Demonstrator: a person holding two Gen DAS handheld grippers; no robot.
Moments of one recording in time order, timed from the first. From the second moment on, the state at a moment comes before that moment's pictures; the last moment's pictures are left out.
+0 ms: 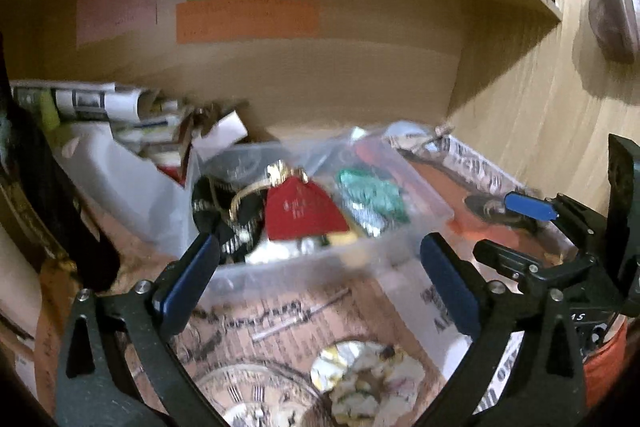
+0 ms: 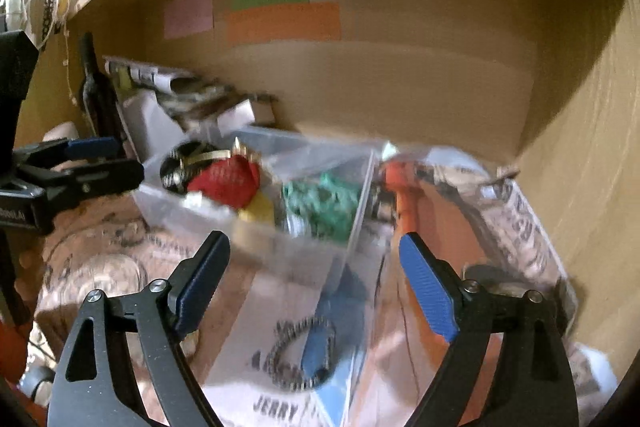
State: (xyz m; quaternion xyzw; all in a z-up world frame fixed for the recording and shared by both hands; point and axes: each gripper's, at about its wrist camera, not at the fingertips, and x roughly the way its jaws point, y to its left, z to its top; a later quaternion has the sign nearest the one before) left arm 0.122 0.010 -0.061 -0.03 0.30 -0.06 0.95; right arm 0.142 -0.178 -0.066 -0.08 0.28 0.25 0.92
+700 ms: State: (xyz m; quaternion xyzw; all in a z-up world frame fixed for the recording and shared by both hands) left arm 0.101 -0.024 -0.162 -0.04 0.44 -0.10 0.89; right arm 0.135 -0.170 -0.142 -0.11 0.40 0.26 0.87
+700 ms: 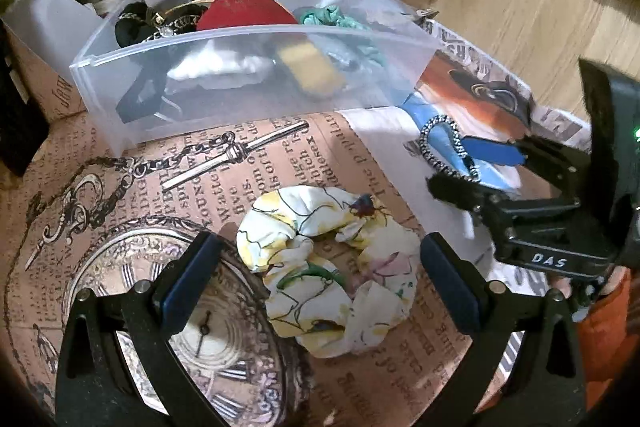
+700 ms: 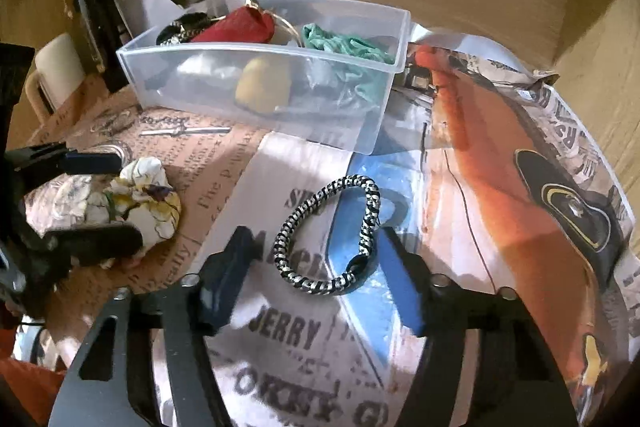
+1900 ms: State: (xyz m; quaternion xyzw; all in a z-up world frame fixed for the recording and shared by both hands) left arm 0.118 -0.007 -0.053 -0.03 0.28 -0.07 0.96; right arm 0.130 -0.177 -0.065 -0.06 0.27 0.27 0.92
